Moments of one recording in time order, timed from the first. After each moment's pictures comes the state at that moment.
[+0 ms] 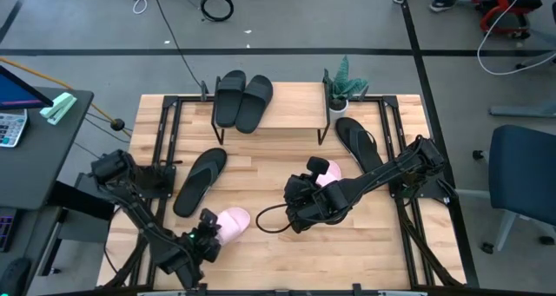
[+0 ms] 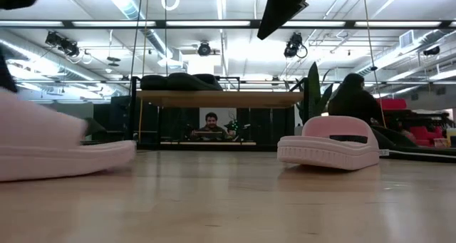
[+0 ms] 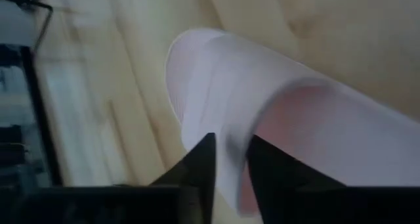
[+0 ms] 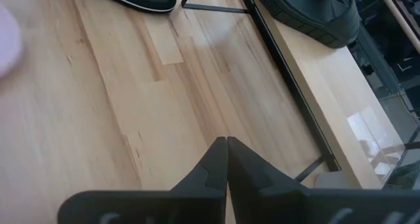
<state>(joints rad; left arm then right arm) -0.97 1.76 1.12 -0.96 -0.71 -0.46 0.41 1.86 1.59 -1.01 0.90 0.55</state>
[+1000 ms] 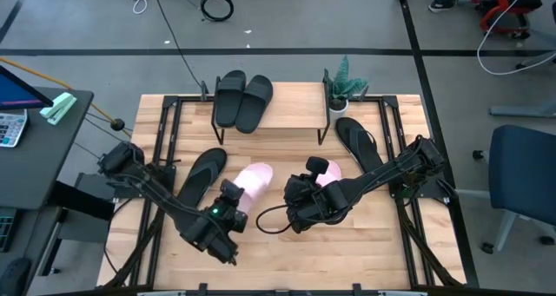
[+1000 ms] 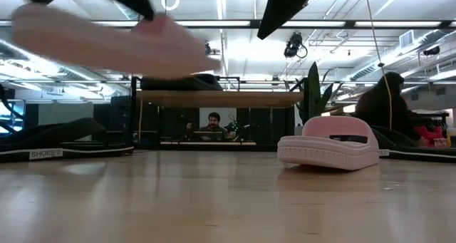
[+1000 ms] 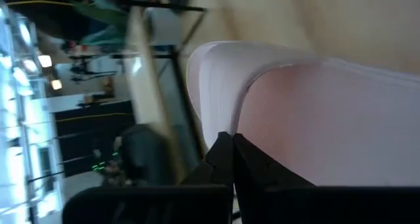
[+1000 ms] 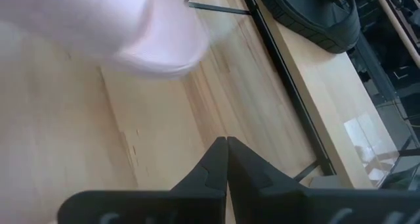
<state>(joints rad) -0.66 1.75 1.42 -1.26 -1.06 -0.13 0.41 1.86 1.59 -1.01 0.90 0.51</state>
